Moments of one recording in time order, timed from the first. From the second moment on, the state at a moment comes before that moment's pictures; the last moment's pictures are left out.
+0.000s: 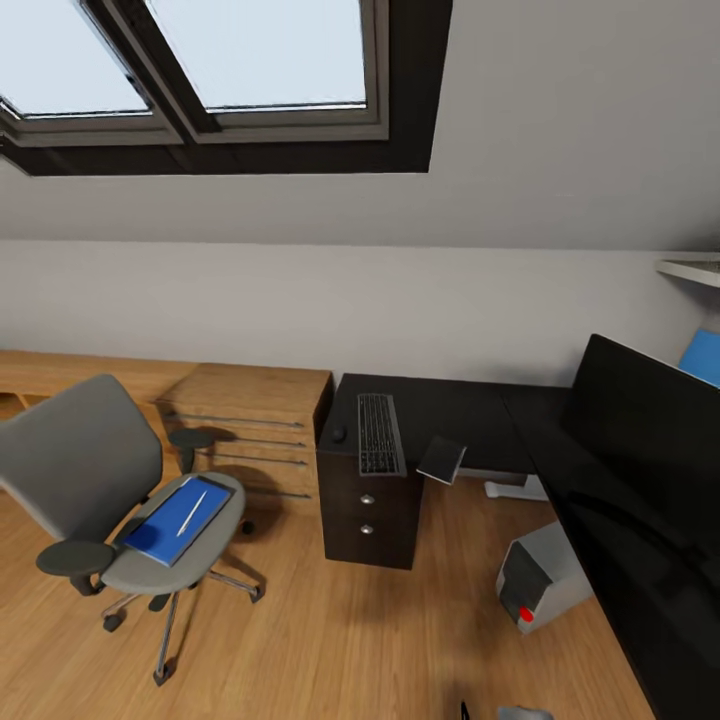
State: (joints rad) left arm 0.01 -0.01 -0.41 -0.68 0.51 -0.08 0.44; right arm -0.36 0.04 0.52 0.02 -0.51 -0.69 -0.11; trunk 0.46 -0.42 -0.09
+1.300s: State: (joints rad) left arm 0.01 -0.01 -0.41 -0.68 0.51 -0.08 0.44; right arm -0.35 0.04 0.52 0.02 -0.51 -0.72 -0.11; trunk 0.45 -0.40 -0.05
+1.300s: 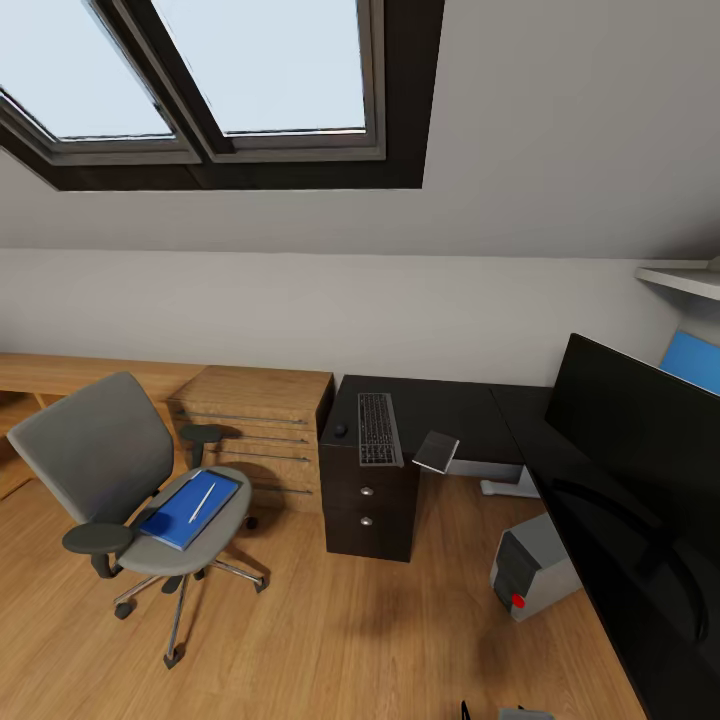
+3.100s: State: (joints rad) left arm 0.01 -0.01 -0.41 -0.61 0.51 -0.22 0.44; right arm -0.33 -0.12 0.52 -1.21 -0.62 0.28 -0.56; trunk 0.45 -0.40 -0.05
